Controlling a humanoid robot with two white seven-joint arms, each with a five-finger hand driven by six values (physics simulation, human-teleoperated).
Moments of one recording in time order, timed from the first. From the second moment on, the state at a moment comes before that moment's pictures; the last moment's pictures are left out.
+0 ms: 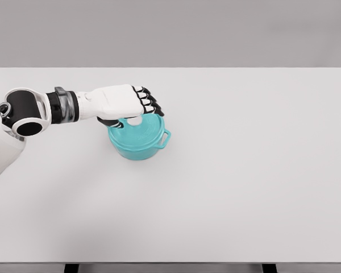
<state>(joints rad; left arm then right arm) -0.70 0.54 -0.59 -1.51 -0.66 -0.61 -0.61 0.05 0.00 -0.16 0.08 -0.01 -0.25 -0.15</state>
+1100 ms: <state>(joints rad) -0.69 0.55 -0.60 -1.54 -0.64 -0.61 -0.61 0.05 0.00 -0.16 0.08 -0.01 -0.25 -0.15</state>
